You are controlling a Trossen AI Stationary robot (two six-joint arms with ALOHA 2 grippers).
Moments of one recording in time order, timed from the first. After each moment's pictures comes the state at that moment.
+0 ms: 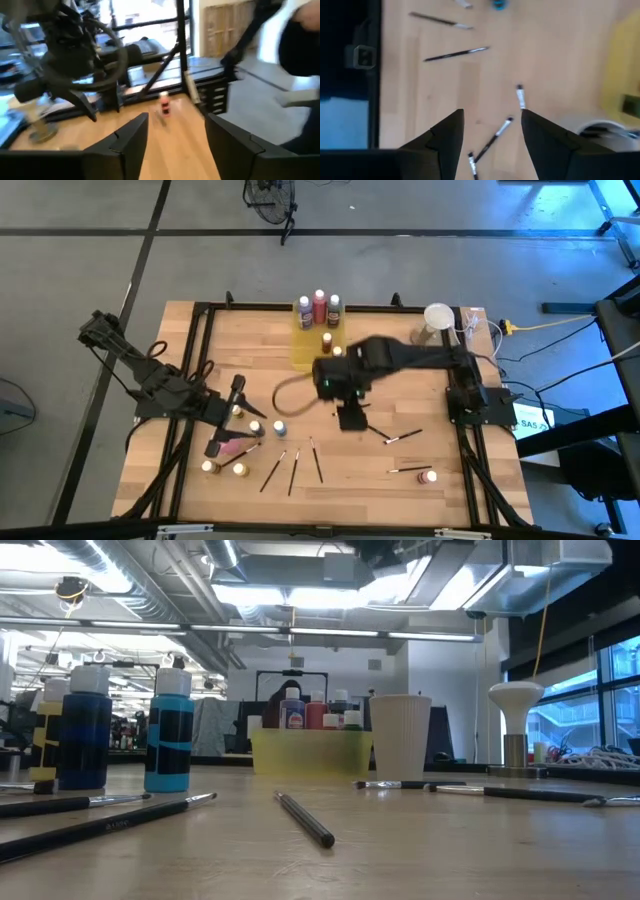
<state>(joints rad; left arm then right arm) -0.61 0.89 0.82 -0.06 -0.37 0.04 0.15 2.07 2.34 -1.57 -0.14 0.07</state>
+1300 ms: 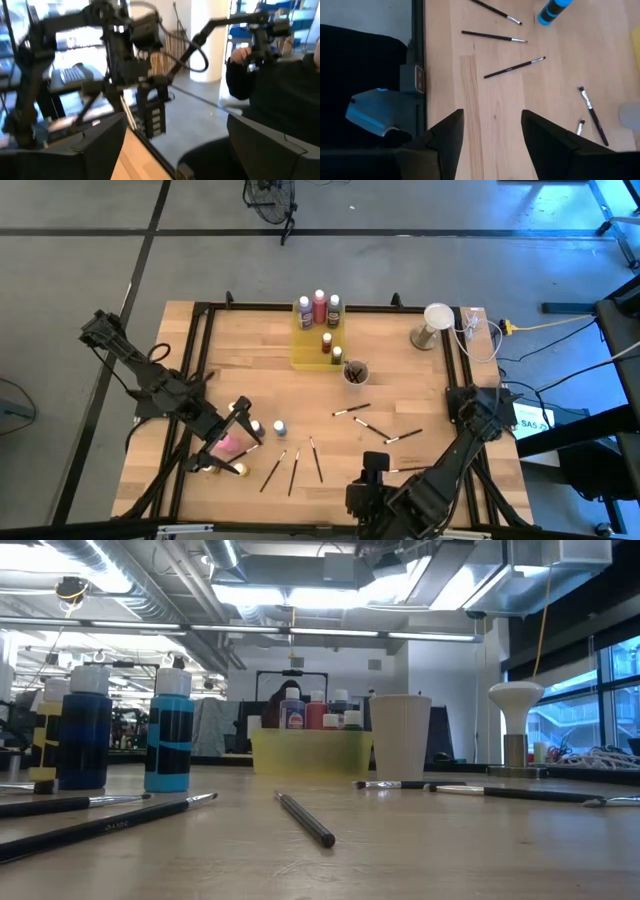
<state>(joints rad) -0.63 0.93 0.82 0.08 -0.06 0.02 0.80 2.19 2.34 -1.44 0.45 0.77</state>
